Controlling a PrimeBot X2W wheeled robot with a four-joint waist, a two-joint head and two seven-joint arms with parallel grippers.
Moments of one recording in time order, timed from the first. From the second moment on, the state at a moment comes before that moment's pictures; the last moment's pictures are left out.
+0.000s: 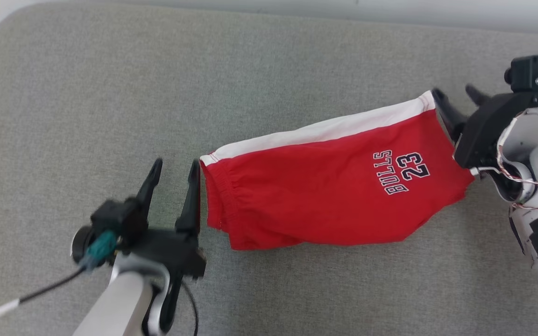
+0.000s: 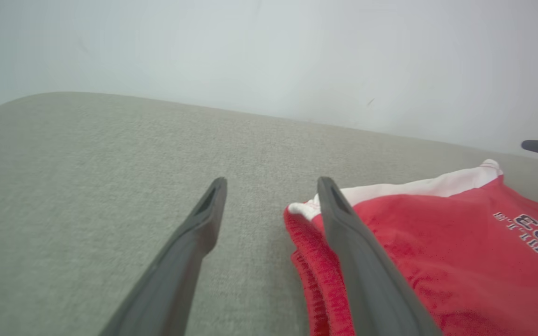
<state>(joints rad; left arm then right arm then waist) -0.51 0.21 -0.46 0.37 -0.59 0.09 -0.25 -0.84 -0.42 0.28 0.63 0.54 0.13 0.30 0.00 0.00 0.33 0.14</state>
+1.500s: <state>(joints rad) -0.05 0.25 -0.35 0.08 -0.44 0.03 -0.26 -0.54 -0.18 -0.24 0.46 -0.02 0.13 0.67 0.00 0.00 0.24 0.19</state>
